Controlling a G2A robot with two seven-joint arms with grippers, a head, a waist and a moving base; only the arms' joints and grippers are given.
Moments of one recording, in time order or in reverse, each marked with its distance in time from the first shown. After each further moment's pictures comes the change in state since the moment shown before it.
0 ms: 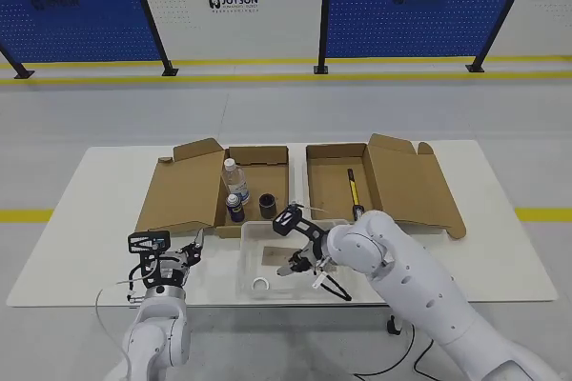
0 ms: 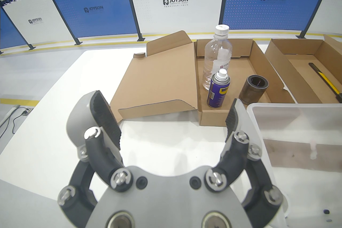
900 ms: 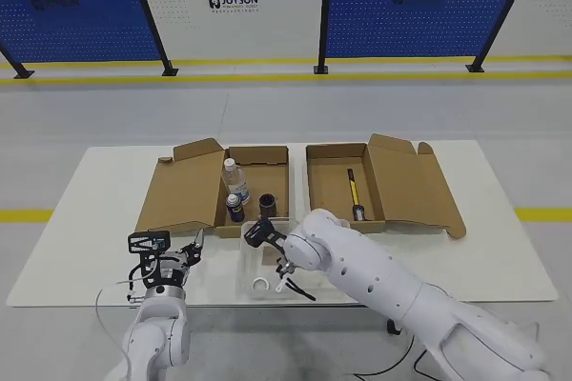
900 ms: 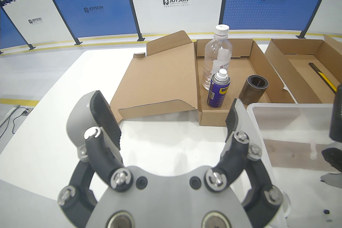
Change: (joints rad) left arm 0.000 0.000 0.000 0.000 0.000 0.000 0.000; right arm 0.220 -0.201 -0.306 0.325 -0.027 0.126 0.078
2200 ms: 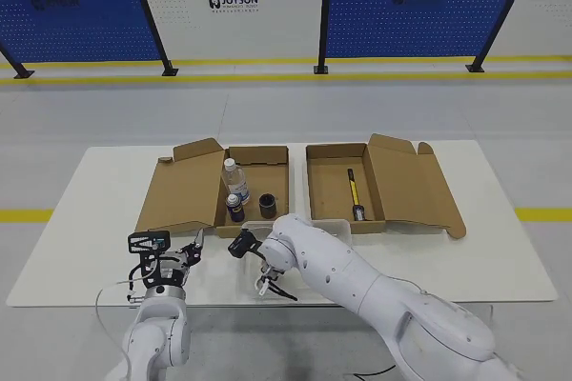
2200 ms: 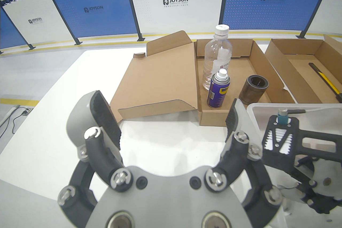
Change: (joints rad) left arm 0.000 0.000 0.000 0.000 0.000 0.000 0.000; right arm 0.069 -0.230 -0.091 0.437 0.065 -0.138 -0.112
